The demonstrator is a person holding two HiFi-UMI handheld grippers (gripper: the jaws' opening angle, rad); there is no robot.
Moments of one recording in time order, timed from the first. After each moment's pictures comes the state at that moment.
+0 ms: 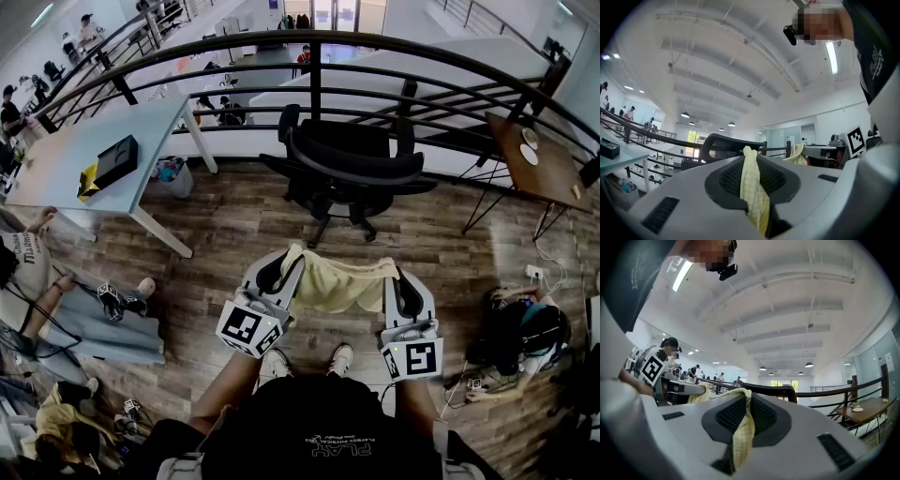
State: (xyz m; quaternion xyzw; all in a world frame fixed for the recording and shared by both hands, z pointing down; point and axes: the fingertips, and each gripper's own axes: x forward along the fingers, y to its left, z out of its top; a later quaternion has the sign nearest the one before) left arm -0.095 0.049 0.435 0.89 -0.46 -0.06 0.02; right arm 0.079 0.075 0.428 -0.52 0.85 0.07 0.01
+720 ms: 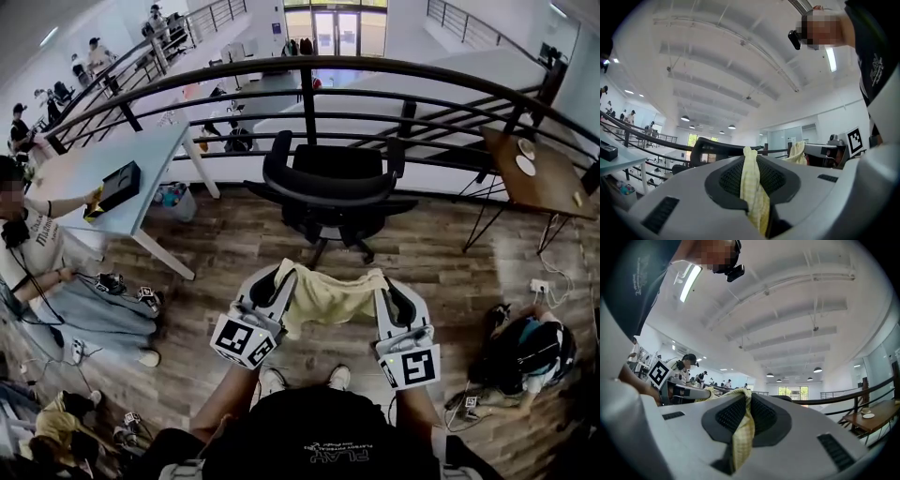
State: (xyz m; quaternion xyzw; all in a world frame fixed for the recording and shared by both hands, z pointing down) left arm -0.040 0.043 0.415 0.88 -0.47 -0.06 0.01; right arm 0.126 0.069 0.402 -0.47 0.87 0.10 0.05
